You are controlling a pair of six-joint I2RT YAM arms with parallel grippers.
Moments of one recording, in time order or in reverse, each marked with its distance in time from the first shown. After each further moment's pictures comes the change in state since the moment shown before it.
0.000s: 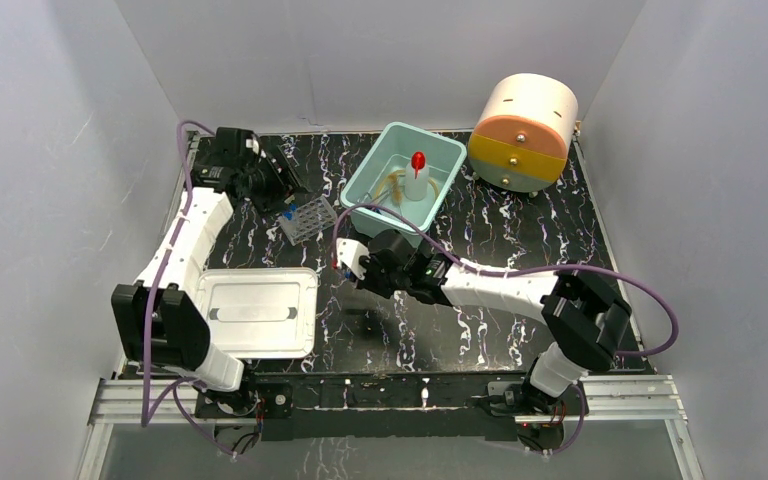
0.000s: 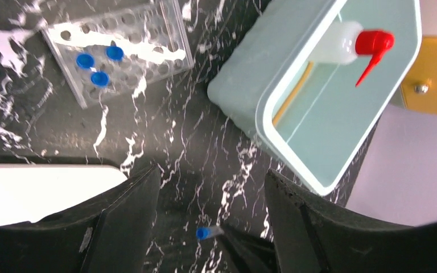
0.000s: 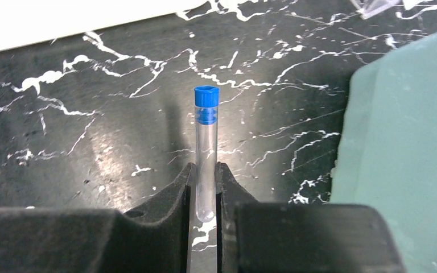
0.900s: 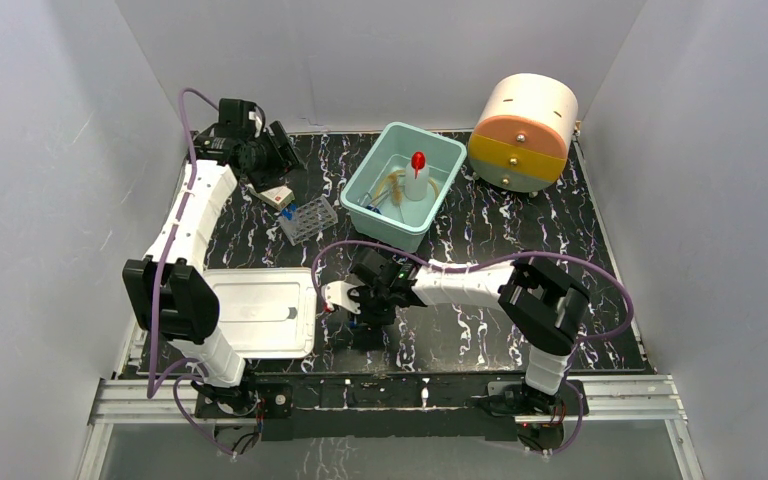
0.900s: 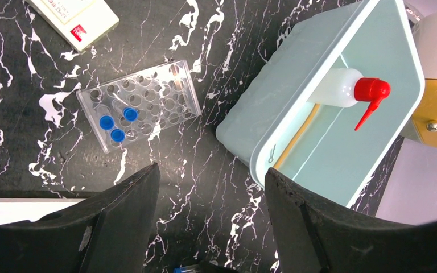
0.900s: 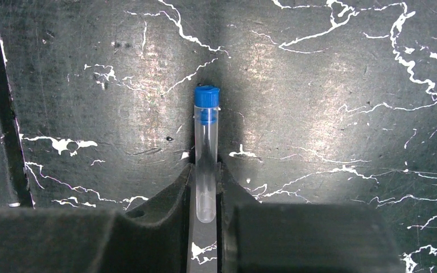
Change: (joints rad) left arm 0.000 0.140 0.238 -0.080 -0.089 0.059; right arm 0.052 0.195 0.104 -0.293 -0.199 -0.199
